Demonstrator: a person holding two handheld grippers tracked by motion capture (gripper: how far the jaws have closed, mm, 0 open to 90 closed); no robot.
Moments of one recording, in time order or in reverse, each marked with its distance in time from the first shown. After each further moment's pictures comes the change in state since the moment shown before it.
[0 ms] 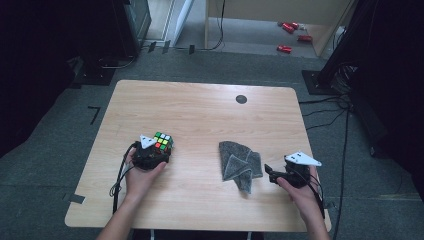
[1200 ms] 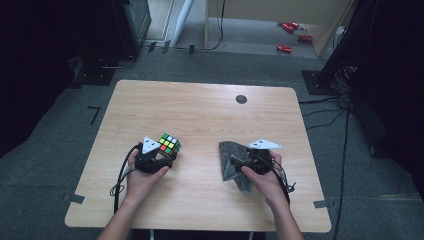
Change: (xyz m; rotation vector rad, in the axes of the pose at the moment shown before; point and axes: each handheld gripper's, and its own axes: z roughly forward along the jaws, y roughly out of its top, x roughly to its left) left arm -0.014 0.001 -0.020 -0.051 -0.135 0.083; right arm 0.076 0.044 0.053 0.061 0.176 0.012
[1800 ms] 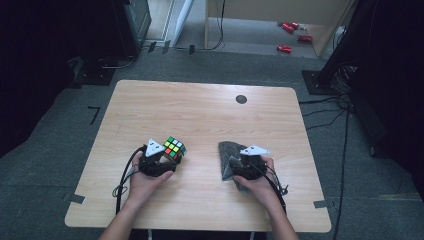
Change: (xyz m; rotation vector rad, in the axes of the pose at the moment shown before) left arm -0.012 -0.002 0.001 0.006 -0.067 0.023; right arm 0.007 -0.020 0.027 0.067 -0.090 -0.050
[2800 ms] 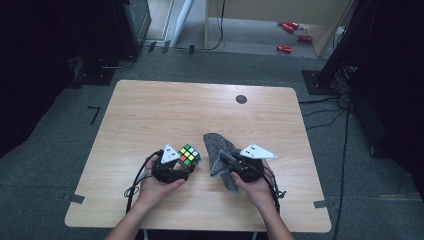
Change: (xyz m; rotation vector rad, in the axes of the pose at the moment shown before) left arm -0.045 0.003 0.012 0.047 -0.113 0.149; right arm 0.029 0.022 -0.041 -0.268 0.242 -0.011
